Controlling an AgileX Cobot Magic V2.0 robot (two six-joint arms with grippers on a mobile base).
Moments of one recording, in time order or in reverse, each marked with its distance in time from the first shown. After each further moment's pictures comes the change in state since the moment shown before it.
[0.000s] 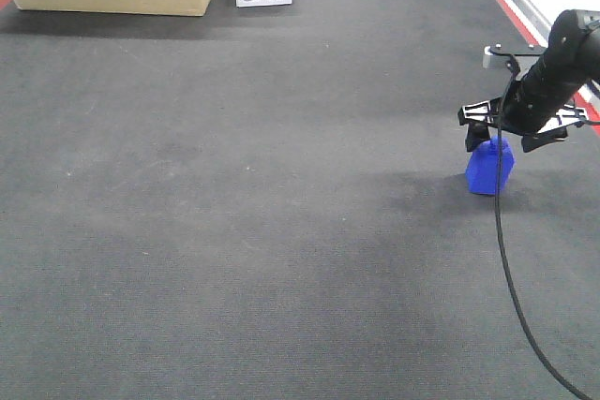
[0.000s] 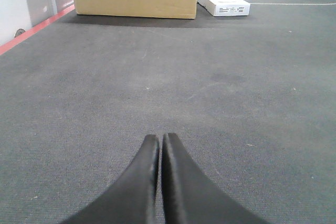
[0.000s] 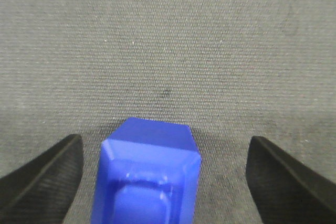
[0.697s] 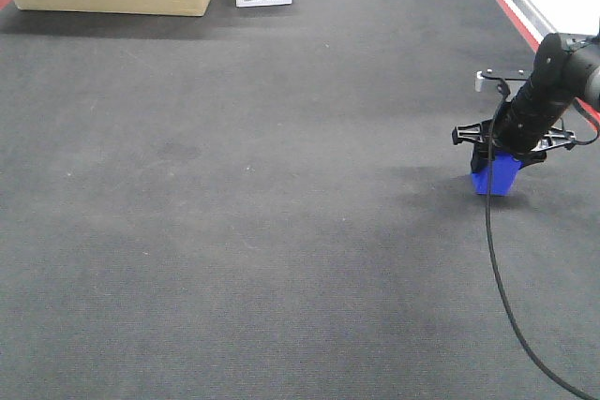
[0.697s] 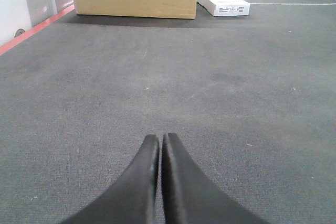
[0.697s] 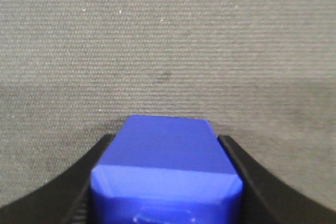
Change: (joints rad) left arm 0.000 0.000 0.000 0.000 0.000 0.000; right arm 0.000 0.056 0.000 -0.003 0.019 0.022
